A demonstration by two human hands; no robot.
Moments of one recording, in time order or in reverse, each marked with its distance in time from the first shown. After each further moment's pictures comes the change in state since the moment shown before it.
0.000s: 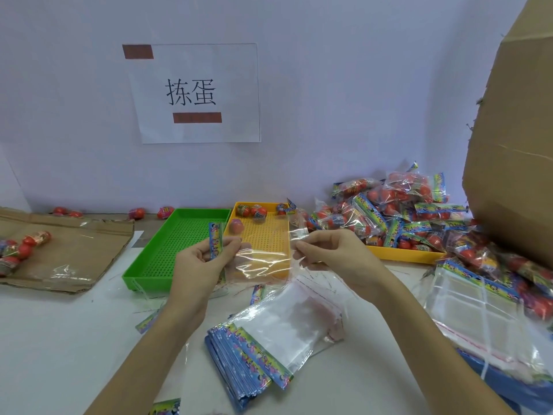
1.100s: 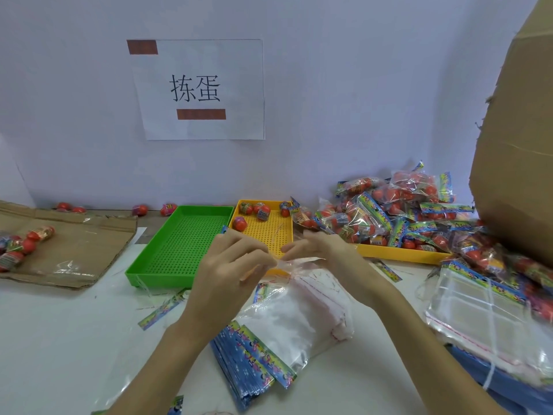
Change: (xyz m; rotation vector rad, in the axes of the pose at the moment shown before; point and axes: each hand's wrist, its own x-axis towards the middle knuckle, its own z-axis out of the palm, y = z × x) left_hand -0.010 -0.003 0.009 0.891 -0.129 1.219; right_hand 0.006 -0.007 0.023 -0.269 -0.151 0.146
